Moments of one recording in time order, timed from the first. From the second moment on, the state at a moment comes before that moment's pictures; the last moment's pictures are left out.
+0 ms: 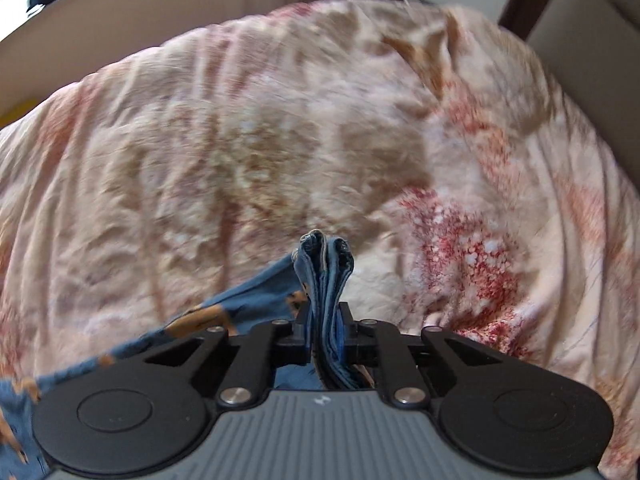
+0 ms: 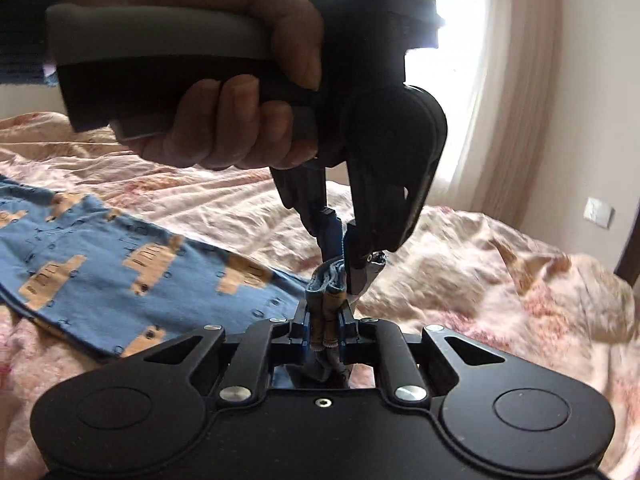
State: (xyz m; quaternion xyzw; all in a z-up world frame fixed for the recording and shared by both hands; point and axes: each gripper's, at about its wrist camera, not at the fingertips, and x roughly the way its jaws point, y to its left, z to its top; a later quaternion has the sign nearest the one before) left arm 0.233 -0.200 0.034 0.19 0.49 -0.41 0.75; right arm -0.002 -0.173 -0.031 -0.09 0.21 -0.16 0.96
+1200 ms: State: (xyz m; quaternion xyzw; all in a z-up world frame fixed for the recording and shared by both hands) left arm 0.305 0.112 -0.054 -0.10 0.49 -0.35 0.79; right arm 0.090 -0.010 -0.062 -0.16 0.31 0.12 0.93
